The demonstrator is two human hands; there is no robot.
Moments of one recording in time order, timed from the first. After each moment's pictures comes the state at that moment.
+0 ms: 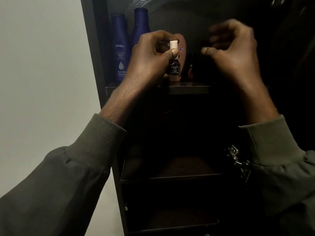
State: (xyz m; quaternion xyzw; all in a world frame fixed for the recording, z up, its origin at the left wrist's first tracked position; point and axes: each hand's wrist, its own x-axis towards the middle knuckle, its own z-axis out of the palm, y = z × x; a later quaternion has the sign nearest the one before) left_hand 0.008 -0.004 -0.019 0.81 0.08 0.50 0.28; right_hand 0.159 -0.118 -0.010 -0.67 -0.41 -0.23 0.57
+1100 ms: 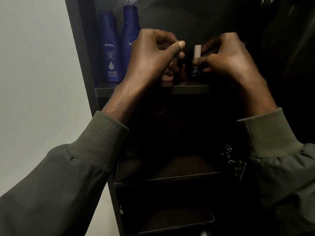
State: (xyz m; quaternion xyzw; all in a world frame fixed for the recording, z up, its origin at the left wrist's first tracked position) left_hand 0.025 -0.017 -0.017 0.79 0.05 0.49 0.36; right_hand 0.178 -0.119 -0.005 -0.75 -0.39 -0.12 0.52
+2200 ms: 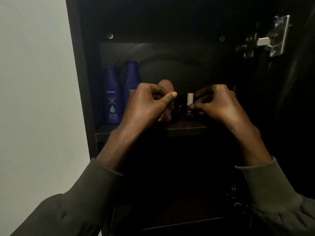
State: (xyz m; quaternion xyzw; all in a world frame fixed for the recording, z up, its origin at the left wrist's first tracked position) left_hand 0.023 -0.009 -0.007 0.82 0.11 0.46 0.31; right_hand 0.179 -0.120 -0.006 -0.77 -0.39 -0.12 0.49
